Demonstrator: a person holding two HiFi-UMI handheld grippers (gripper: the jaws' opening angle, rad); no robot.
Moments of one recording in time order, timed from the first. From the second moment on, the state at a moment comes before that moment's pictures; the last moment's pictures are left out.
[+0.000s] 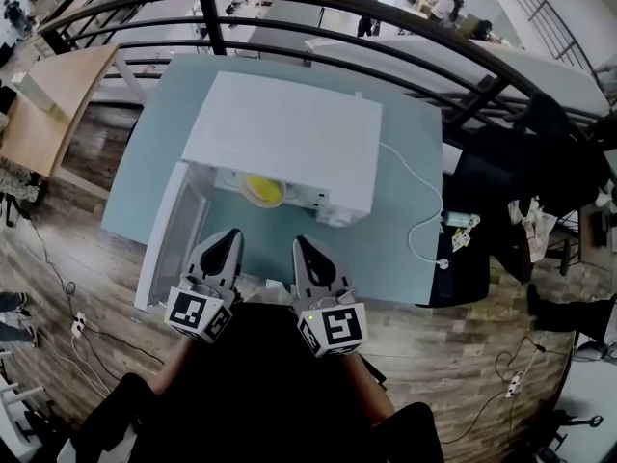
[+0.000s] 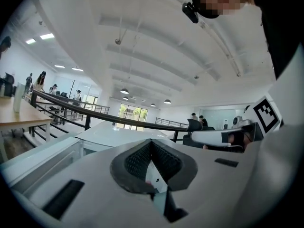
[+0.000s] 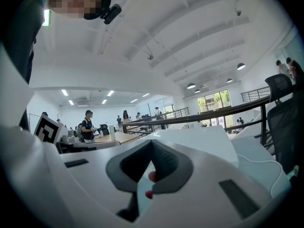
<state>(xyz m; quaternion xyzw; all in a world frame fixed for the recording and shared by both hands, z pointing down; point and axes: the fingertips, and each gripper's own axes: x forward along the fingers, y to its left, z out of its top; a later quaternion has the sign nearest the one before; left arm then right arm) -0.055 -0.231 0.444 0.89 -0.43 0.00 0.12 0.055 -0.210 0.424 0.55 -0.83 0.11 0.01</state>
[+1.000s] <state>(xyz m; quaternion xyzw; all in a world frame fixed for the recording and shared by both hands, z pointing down) -0.062 -0.238 0.443 0.89 -0.44 -0.01 0.12 0.044 -0.217 0.418 0.54 -0.84 0.09 0.01</state>
